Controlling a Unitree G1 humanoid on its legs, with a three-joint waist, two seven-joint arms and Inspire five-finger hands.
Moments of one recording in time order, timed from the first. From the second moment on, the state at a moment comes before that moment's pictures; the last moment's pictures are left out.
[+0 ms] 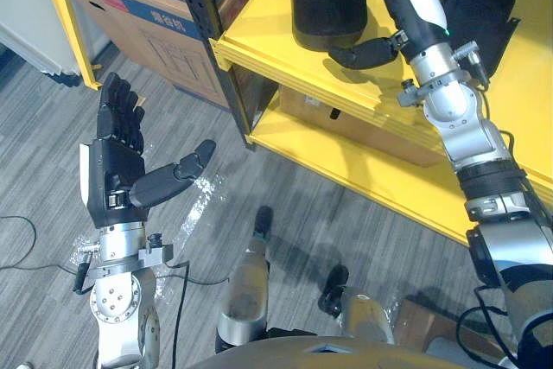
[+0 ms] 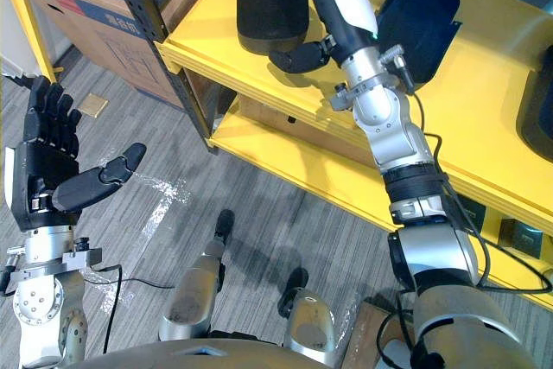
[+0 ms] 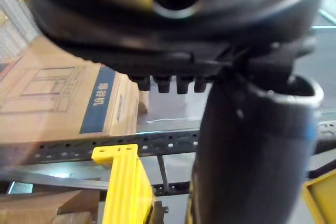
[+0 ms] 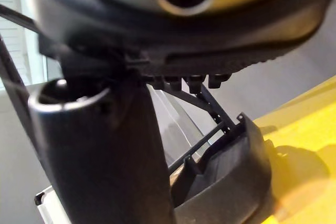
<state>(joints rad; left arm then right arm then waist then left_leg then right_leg) 0.30 0.08 0.20 -0.40 -0.20 -0.39 -0.03 -0.90 -0.59 0.20 0.45 -0.36 -0.34 -0.06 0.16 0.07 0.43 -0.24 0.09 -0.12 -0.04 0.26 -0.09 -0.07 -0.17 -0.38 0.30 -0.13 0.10</state>
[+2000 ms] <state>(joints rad) 0.20 0.08 0.04 -0.35 -0.35 -0.31 0.14 -1.20 -0.53 0.28 0.63 -0.29 0.00 -0.05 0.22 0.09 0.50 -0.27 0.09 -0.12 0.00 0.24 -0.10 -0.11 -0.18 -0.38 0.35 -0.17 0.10</state>
